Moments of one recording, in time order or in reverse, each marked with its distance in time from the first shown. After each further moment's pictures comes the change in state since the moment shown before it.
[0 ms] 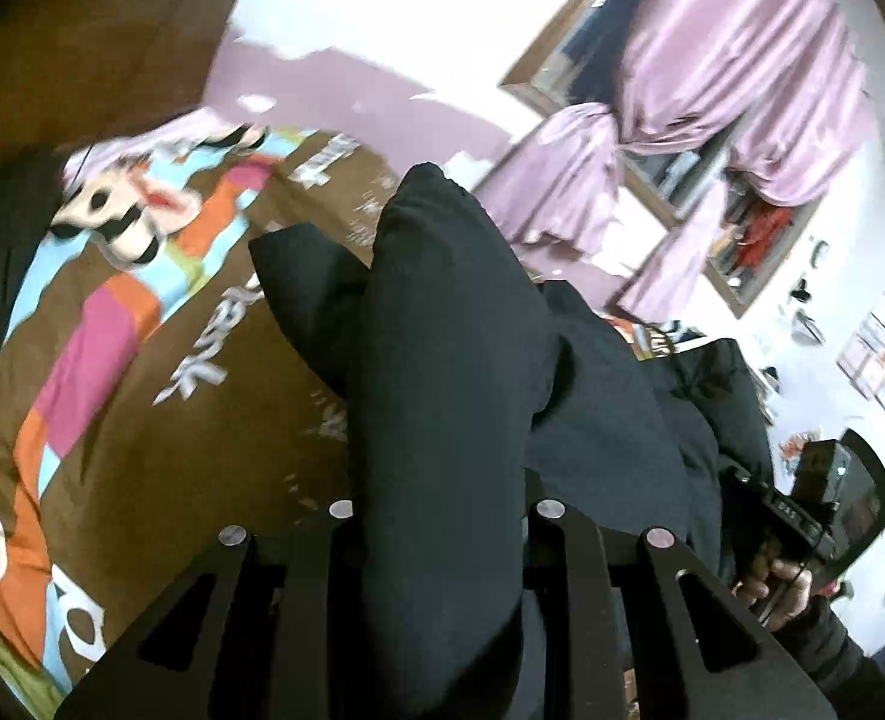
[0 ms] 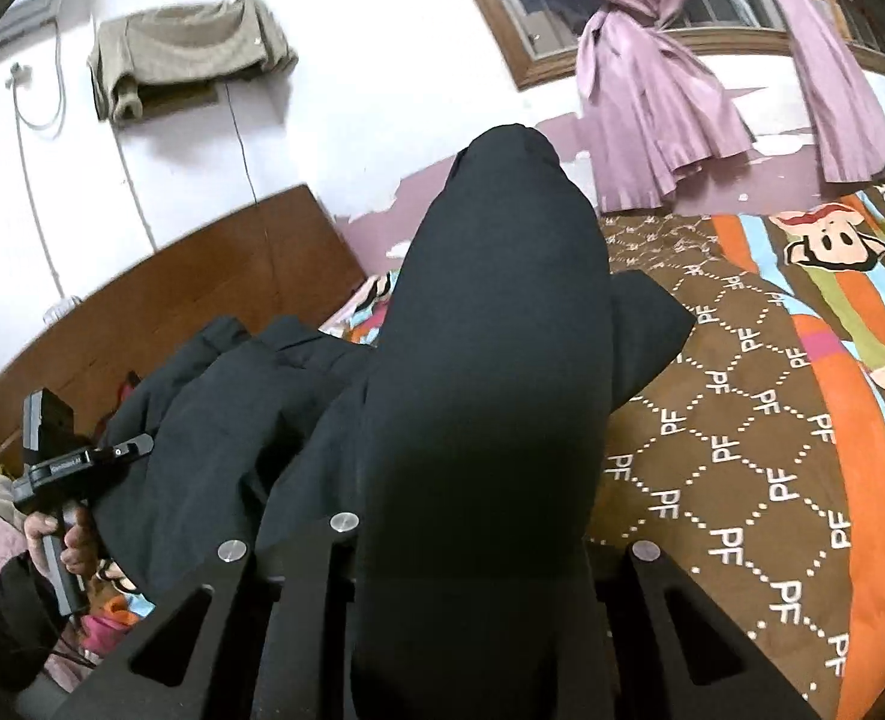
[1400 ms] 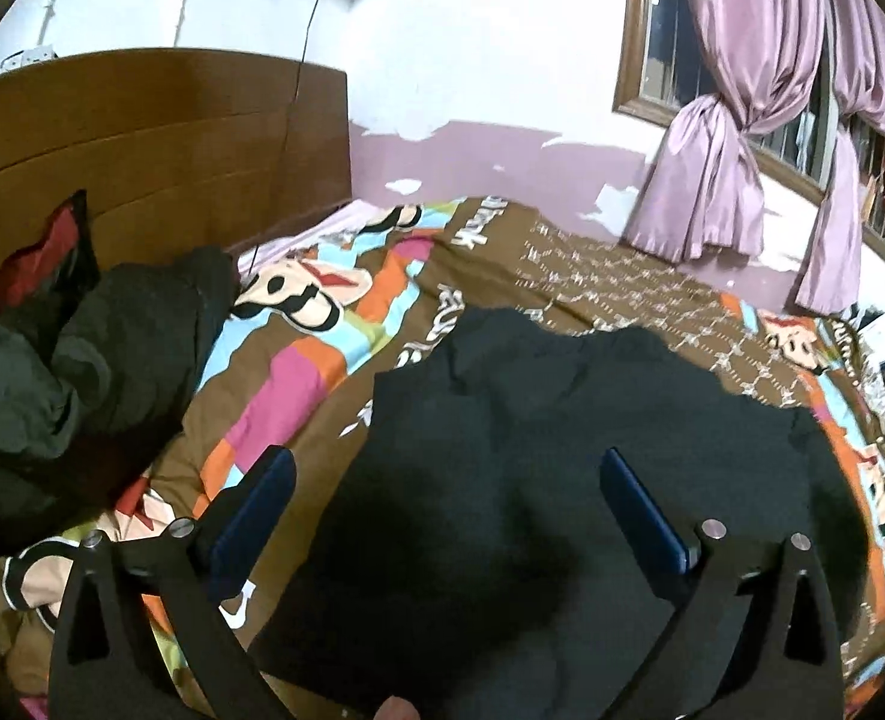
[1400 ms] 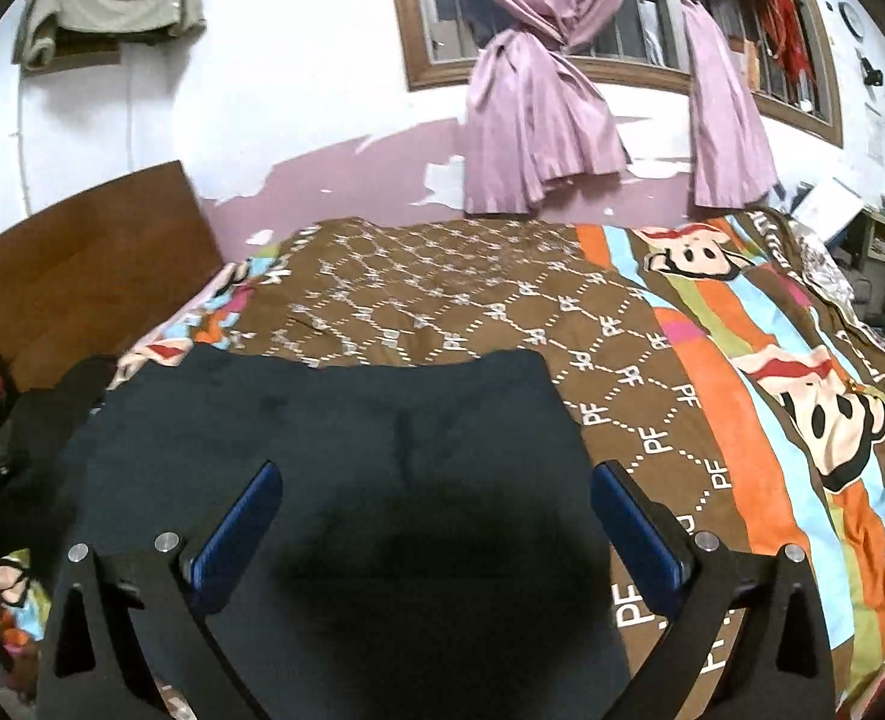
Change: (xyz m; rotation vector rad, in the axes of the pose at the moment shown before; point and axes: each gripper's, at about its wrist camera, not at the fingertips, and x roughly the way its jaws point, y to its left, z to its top) left arm -0.010 -0.039 -0.047 0.156 -0.194 0.515; right arm -0.008 0.033 -0.024 -0.026 -0.019 -0.406
